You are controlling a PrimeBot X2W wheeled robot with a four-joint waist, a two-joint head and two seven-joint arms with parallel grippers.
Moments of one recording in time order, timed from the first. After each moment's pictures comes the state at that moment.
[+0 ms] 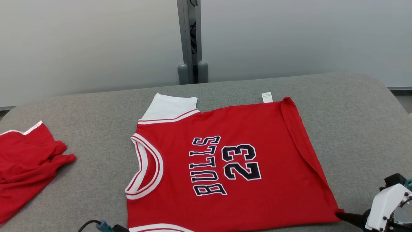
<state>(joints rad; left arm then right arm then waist) -0.17 0.87 -1.02 -0.24 -1.20 0.08 0.68 -0.31 -0.55 0.59 0.65 1.46 0.13 0.59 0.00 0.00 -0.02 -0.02</state>
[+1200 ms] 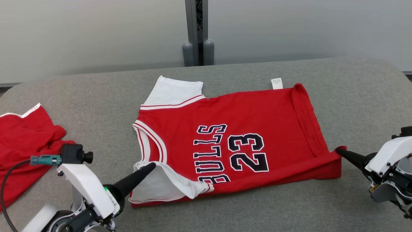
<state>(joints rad) -0.23 0.62 -0.59 -0.08 -1.66 0.02 0.36 -0.50 -0.45 0.40 0.73 1.46 0.13 0.50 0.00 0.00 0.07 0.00</state>
